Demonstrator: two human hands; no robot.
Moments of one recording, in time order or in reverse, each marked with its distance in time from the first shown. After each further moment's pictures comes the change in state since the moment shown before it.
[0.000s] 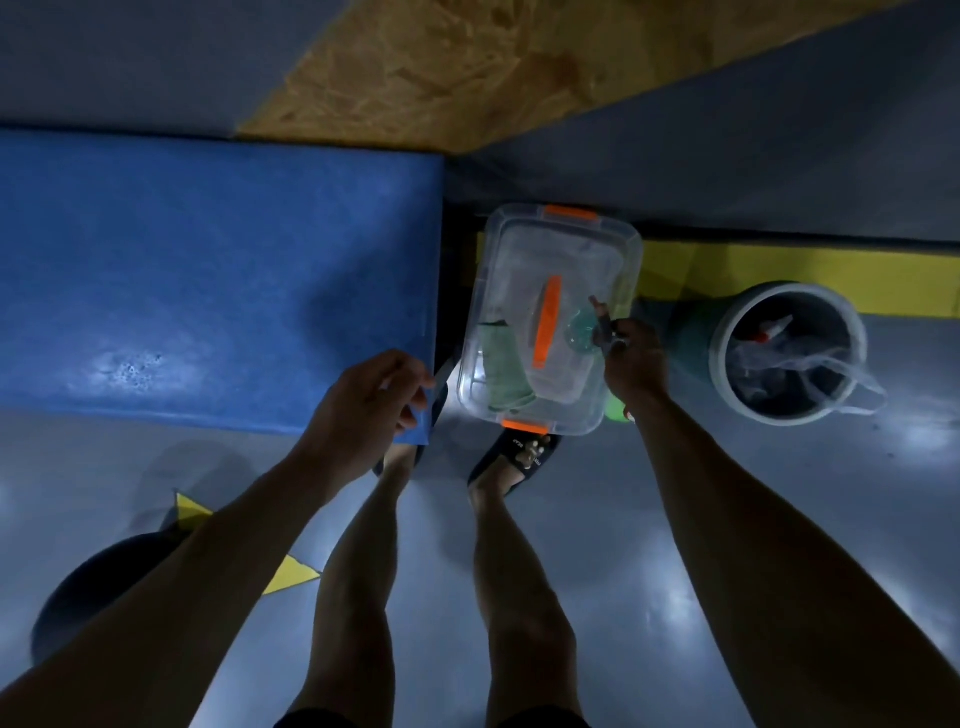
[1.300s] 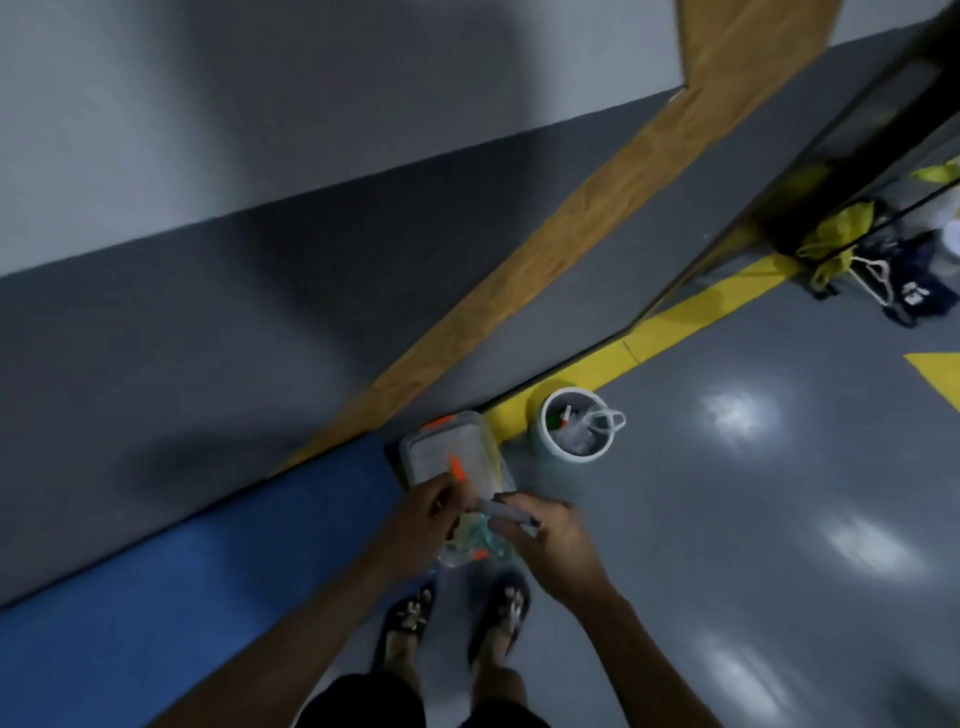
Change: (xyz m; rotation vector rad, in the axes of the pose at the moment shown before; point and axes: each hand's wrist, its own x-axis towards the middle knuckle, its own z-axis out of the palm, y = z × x) left_hand -0.224 0.189 -0.122 0.328 -0.530 0.685; right_hand -0.467 -0.215 -0.190 0.389 0.389 -0.372
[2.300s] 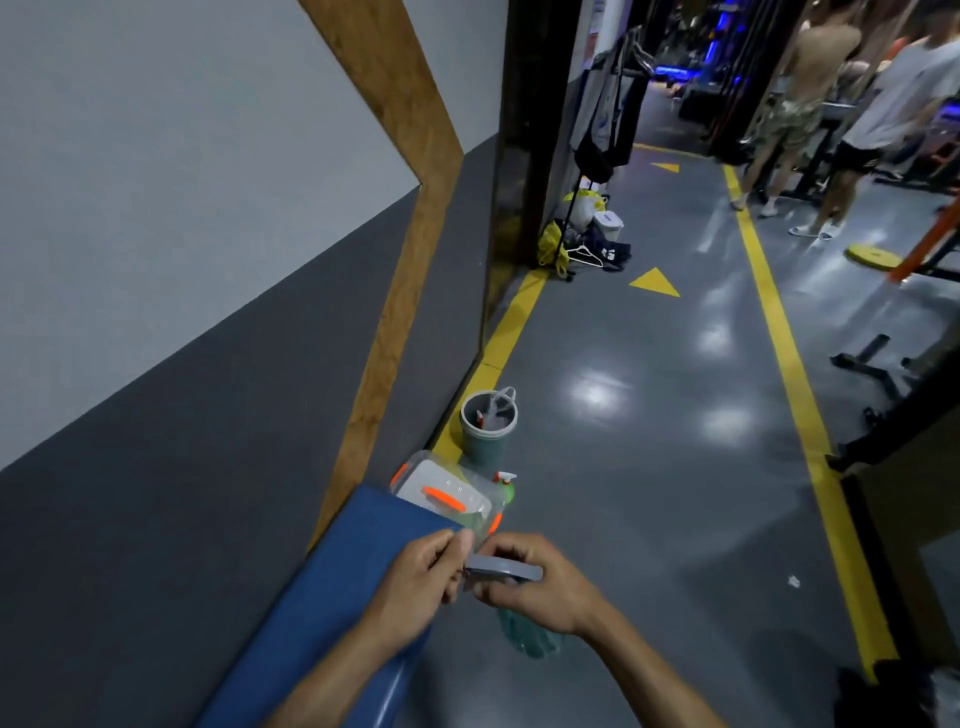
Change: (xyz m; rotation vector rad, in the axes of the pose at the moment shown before) left_hand -0.365 -0.061 -0.141 0.063 -0.441 0.416; right_hand -0.320 -0.262 0.244 0.359 0.334 0.125
